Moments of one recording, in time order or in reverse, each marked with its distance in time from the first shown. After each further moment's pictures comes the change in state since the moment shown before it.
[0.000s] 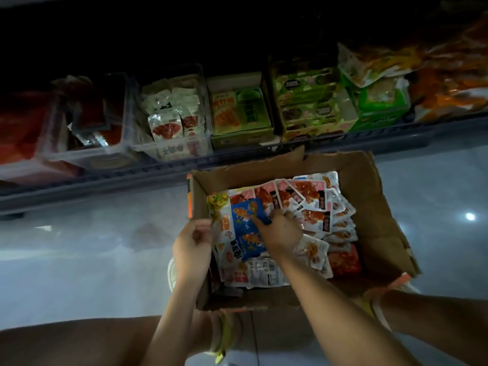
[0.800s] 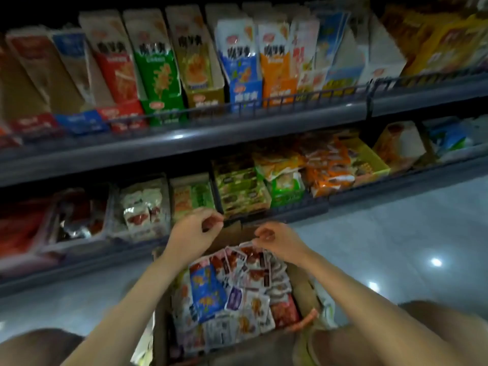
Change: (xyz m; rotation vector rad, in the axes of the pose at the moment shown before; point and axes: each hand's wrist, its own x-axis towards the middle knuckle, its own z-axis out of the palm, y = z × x) left_hand -0.032 0.229 -0.006 0.374 -0.284 0.800; right_hand -0.006 0.055 -0.285 0.397 -0.253 -0.371
